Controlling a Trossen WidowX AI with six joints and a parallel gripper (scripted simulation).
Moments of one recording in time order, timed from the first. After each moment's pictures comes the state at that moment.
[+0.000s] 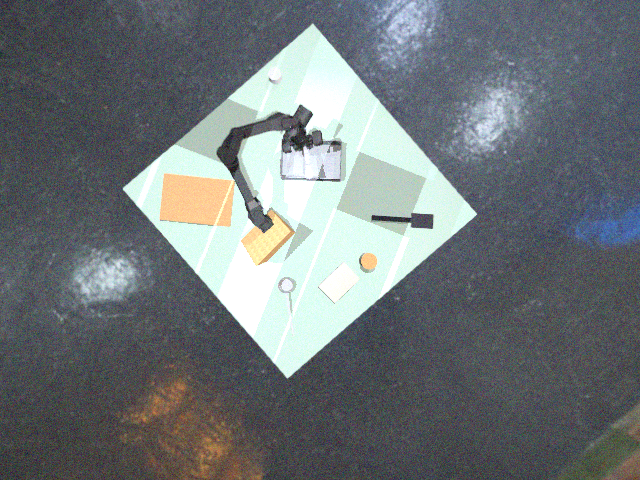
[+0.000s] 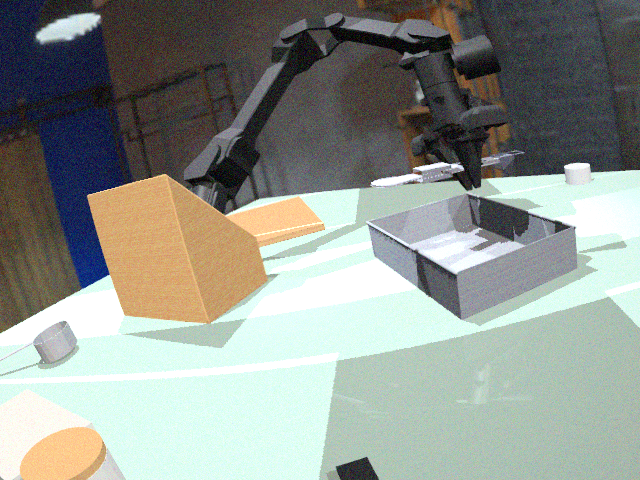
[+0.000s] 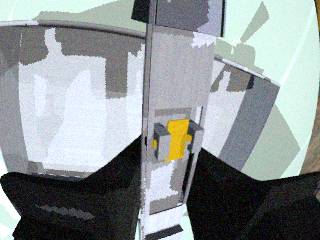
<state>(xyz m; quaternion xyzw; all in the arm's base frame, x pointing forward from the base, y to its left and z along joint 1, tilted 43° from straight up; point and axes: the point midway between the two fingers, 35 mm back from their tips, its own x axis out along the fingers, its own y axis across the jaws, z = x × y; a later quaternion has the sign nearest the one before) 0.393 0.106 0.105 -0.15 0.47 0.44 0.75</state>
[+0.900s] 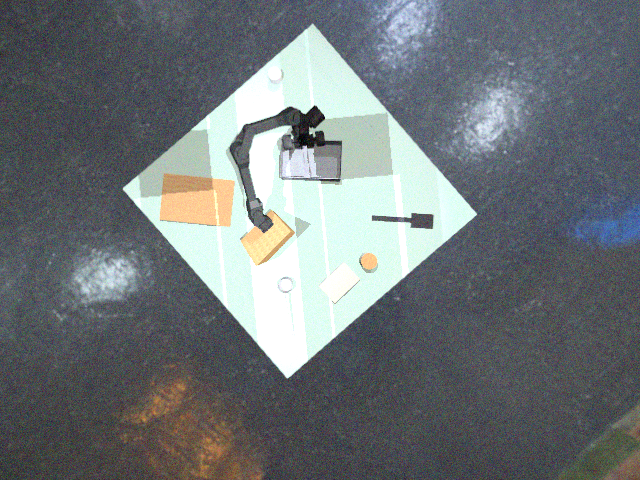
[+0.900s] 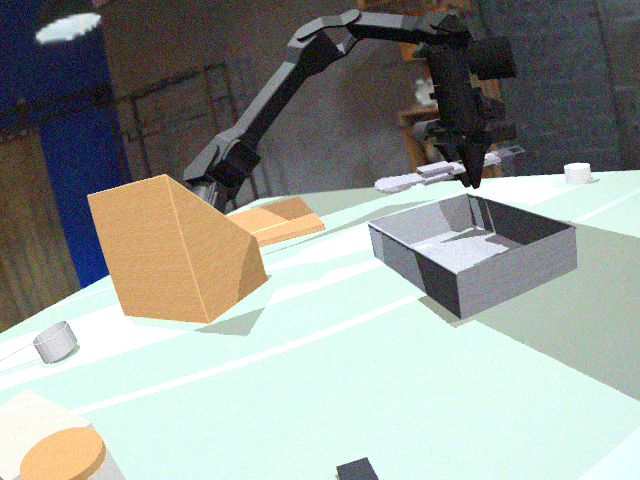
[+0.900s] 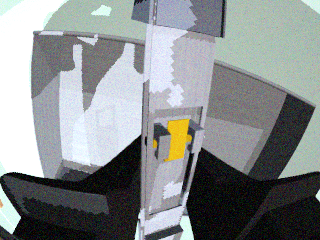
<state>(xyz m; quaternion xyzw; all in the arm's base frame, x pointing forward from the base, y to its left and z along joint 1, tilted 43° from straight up) 0.393 0.112 0.111 -0.08 0.48 0.54 0.69</state>
